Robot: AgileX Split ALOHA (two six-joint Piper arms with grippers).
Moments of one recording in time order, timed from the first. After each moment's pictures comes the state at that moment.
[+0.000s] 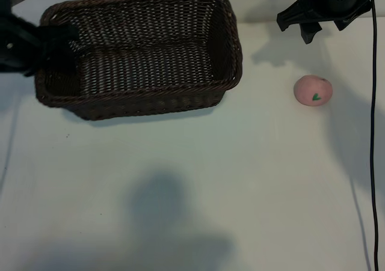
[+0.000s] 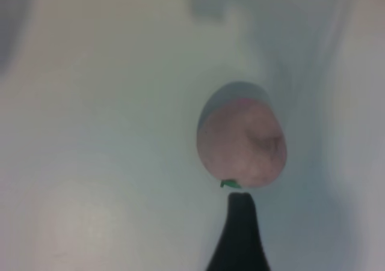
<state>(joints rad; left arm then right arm) -0.01 1.70 -1.24 -0.45 0.73 0.08 0.40 1.98 -1.83 -0.16 1.20 0.07</state>
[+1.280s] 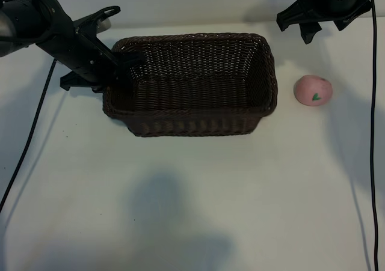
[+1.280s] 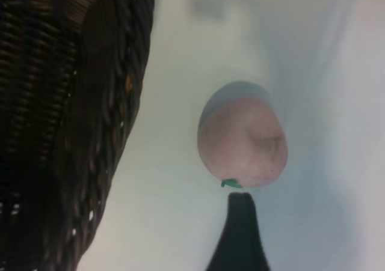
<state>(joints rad) -0.16 2.08 -1.42 -0.45 0.69 0.02 0.40 1.98 -1.83 -0.16 1.20 0.07</state>
